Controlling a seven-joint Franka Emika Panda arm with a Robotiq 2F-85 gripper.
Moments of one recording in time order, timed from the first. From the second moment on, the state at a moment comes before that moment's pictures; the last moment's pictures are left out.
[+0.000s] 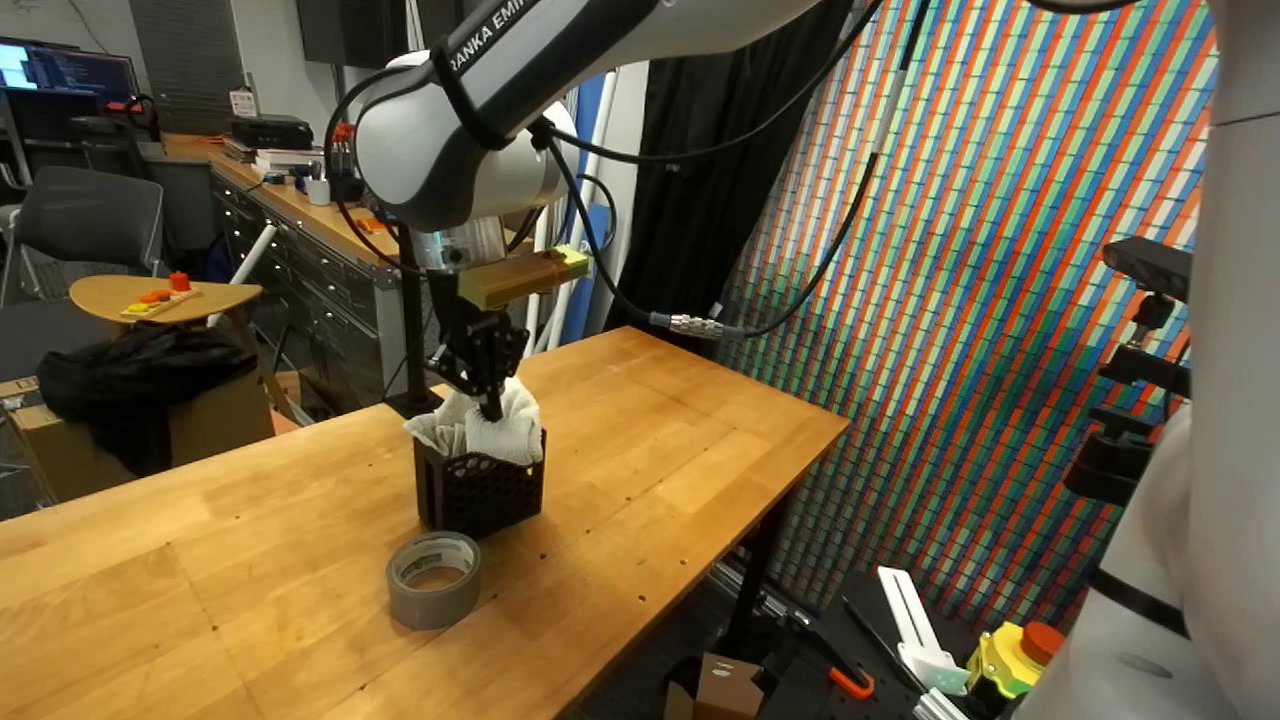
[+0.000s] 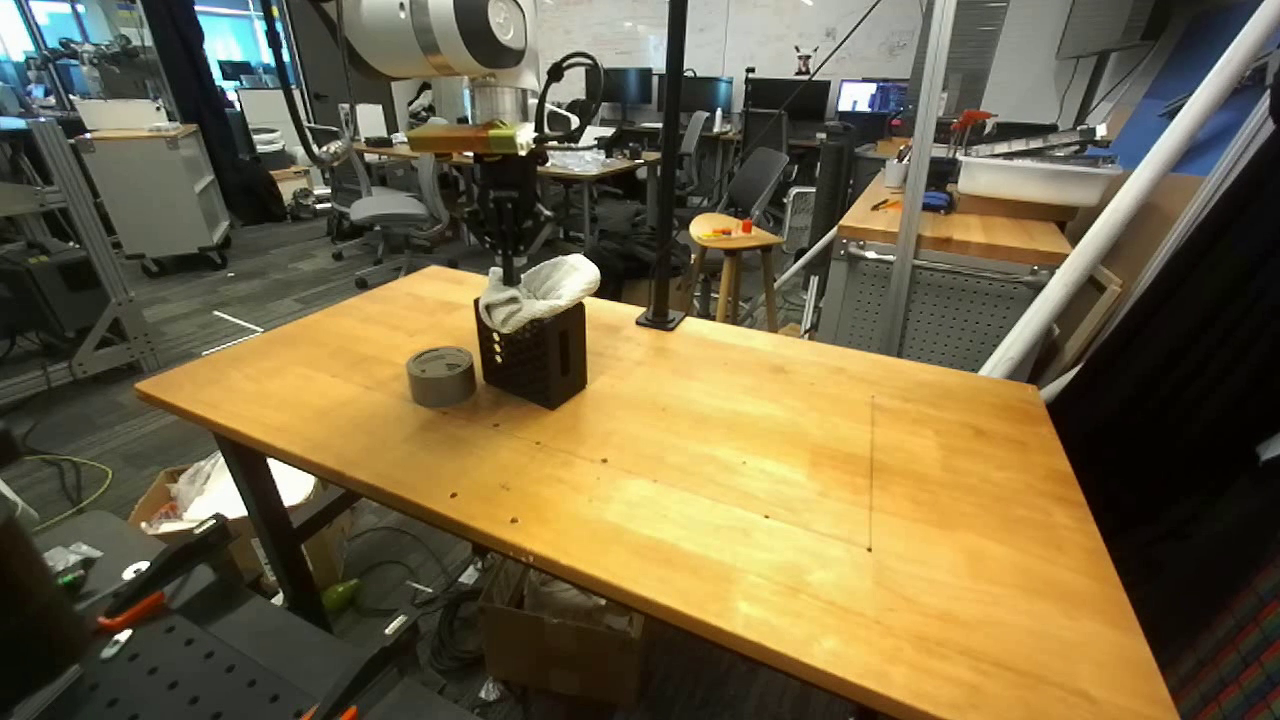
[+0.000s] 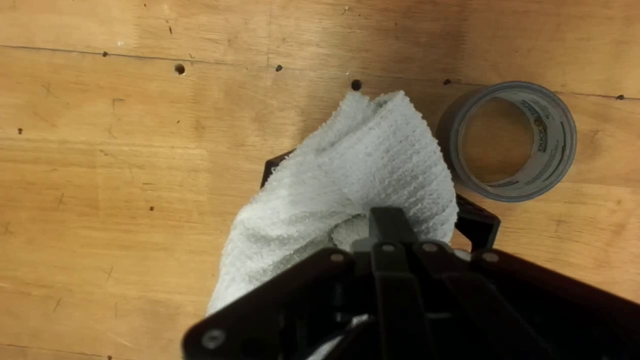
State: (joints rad) arm 0.08 0.33 0.05 -1.90 -0.12 2.08 0.07
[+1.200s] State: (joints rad) arm 0.07 0.38 0.05 -1.85 -0.11 2.09 0.03
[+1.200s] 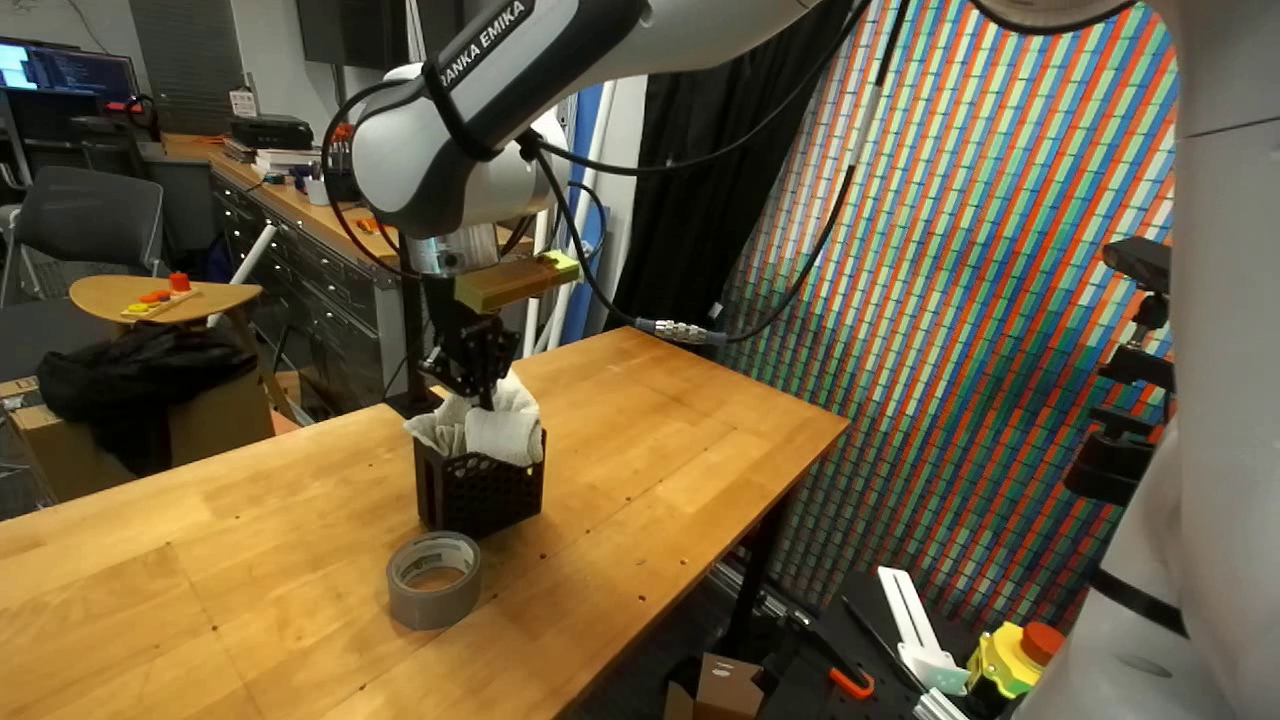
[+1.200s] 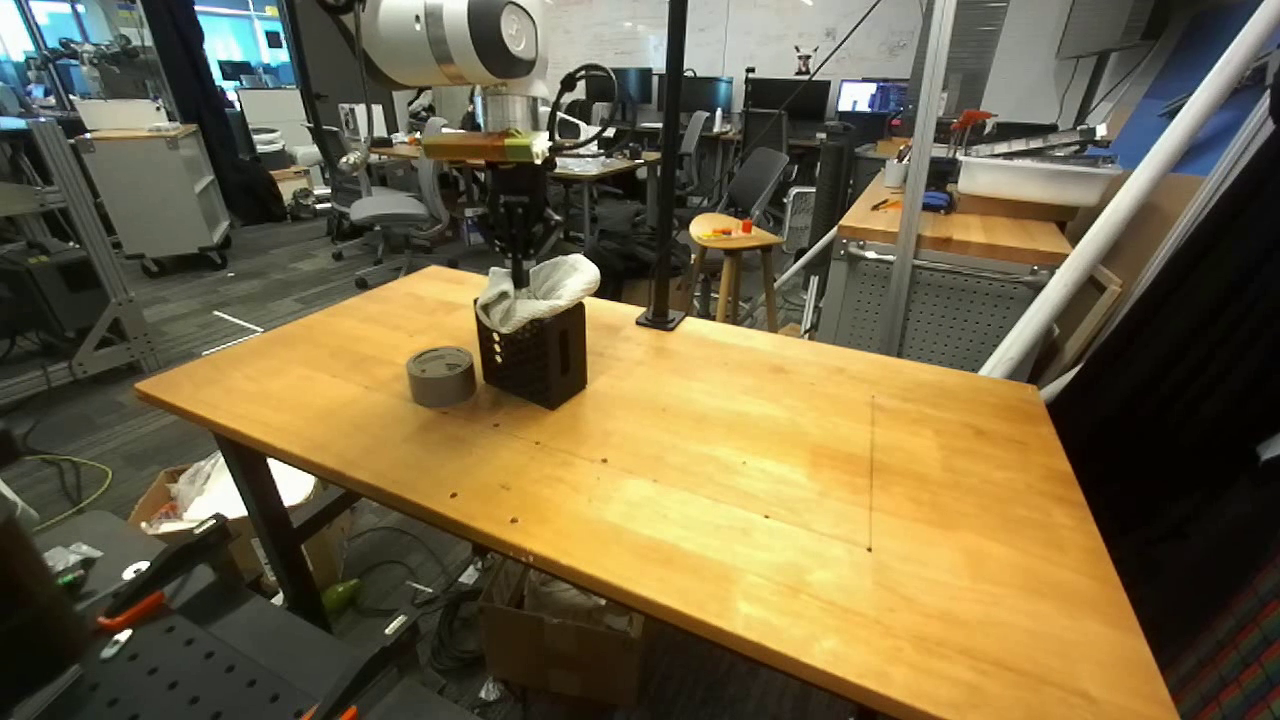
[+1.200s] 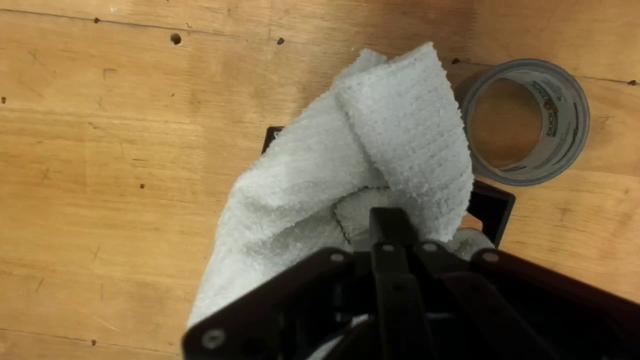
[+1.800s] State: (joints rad) arm 0.07 0.46 0.06 -1.84 -0.11 2.22 -0.01
